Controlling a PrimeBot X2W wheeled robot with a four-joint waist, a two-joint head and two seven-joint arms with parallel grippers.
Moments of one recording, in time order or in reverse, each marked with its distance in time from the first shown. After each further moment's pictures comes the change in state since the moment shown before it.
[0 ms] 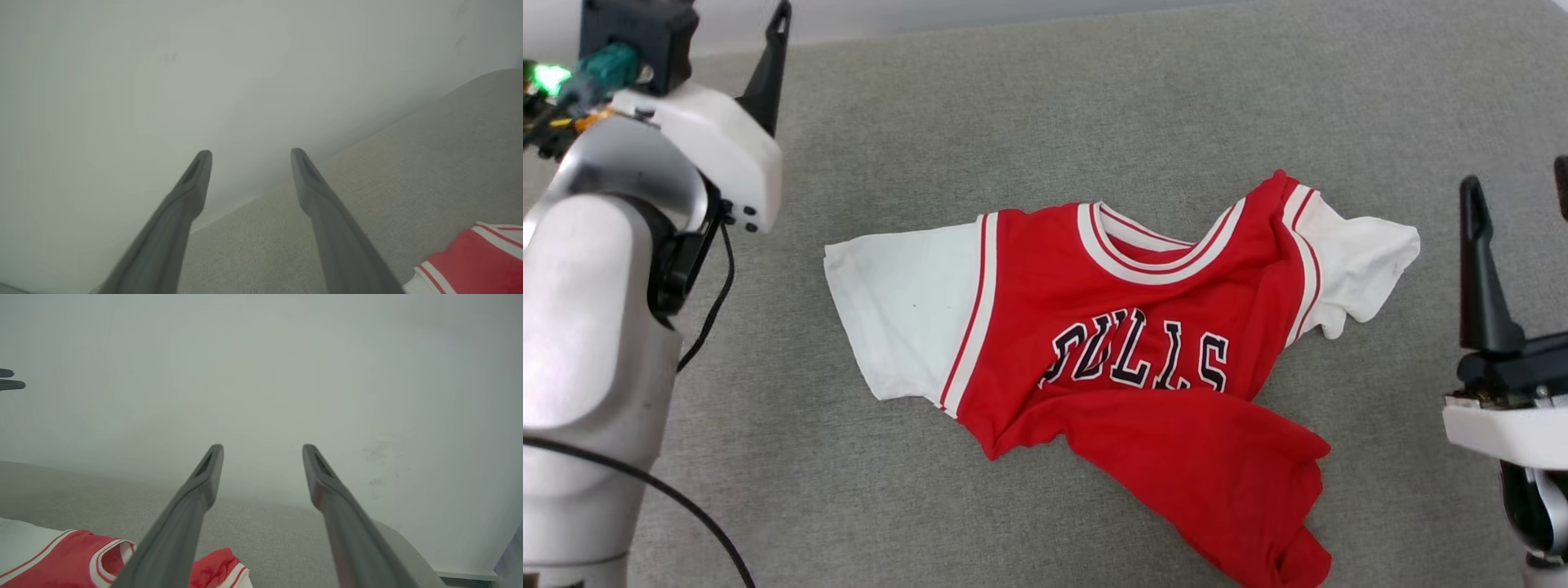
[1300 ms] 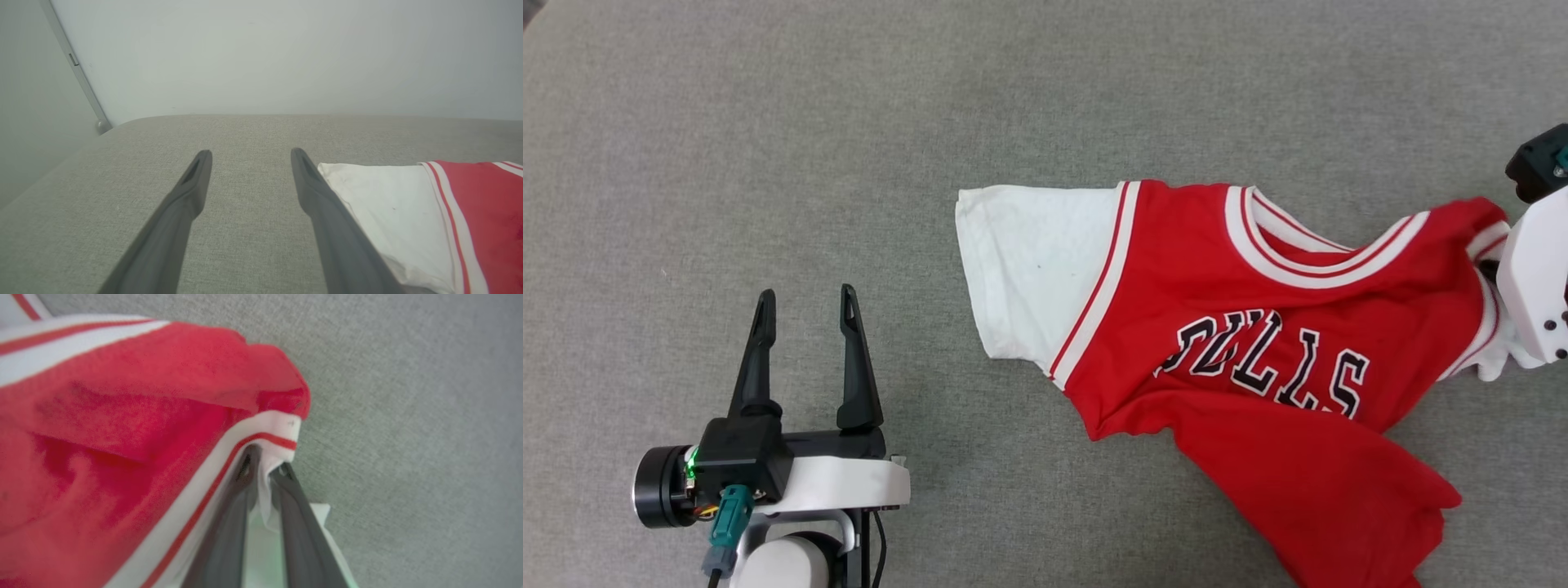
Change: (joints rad) left arm 0.700 -0.371 0.121 -0.314 0.106 0.272 -0.425; right arm -0.711 -0.591 0.984 0.627 0.696 -0.002 0.883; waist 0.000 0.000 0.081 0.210
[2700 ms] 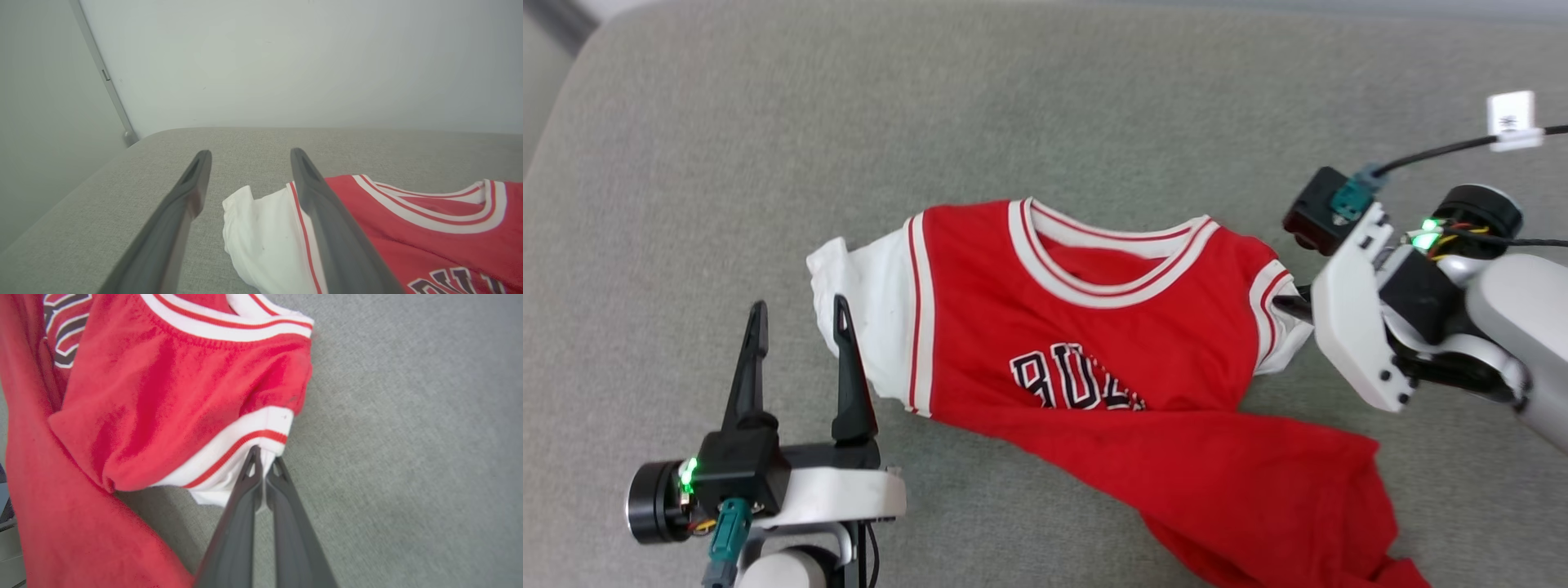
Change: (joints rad) left arm 0.017 0.074 -0.067 -0.023 -0.050 0.097 0.000; right arm -0.123 0.105 0.260 -0.279 0.112 0.002 -0.007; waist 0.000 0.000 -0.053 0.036
